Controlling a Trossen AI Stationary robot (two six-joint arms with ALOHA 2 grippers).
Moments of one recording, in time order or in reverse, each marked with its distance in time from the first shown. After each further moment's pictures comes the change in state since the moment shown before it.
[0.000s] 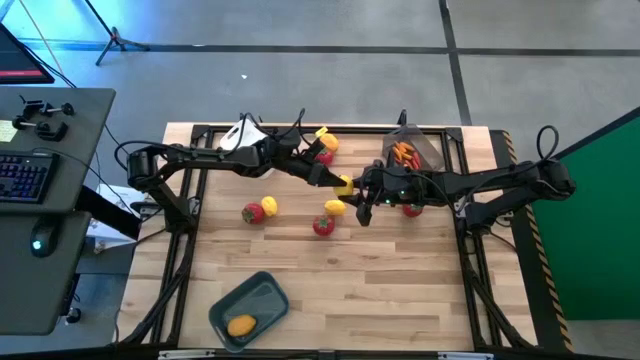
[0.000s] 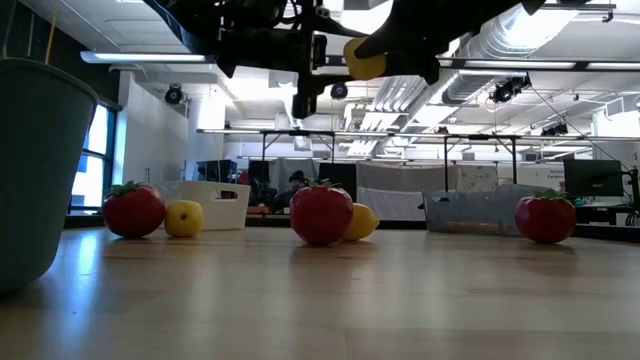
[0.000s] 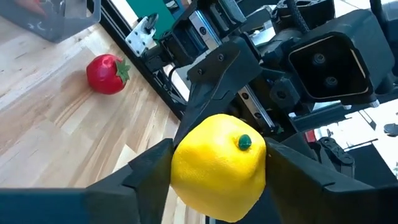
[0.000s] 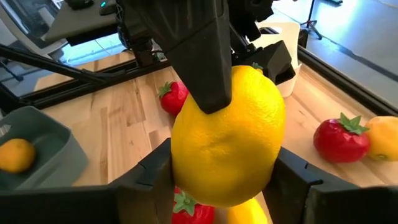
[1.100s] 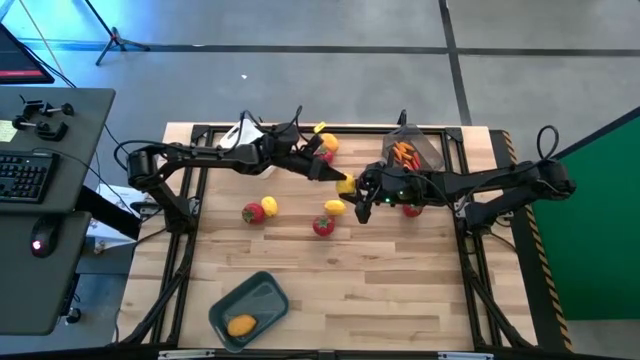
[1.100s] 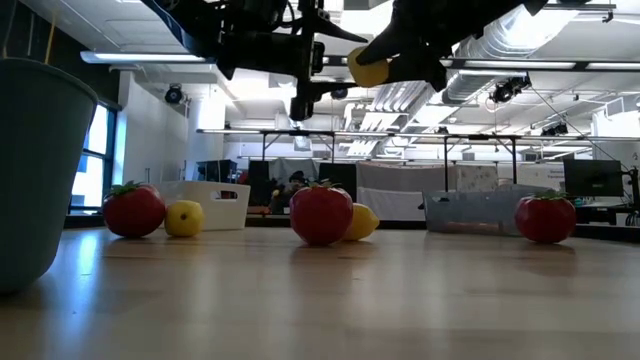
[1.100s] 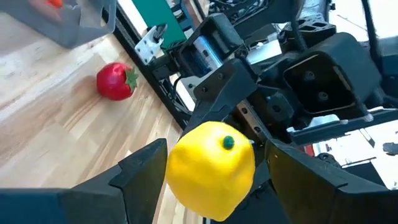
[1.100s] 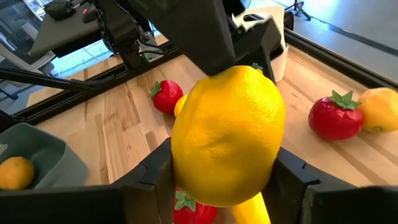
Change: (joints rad) left arm 0.027 -0.001 0.000 0.004 -0.016 -0.053; right arm -0.001 0.001 0.000 -0.038 0.034 0.131
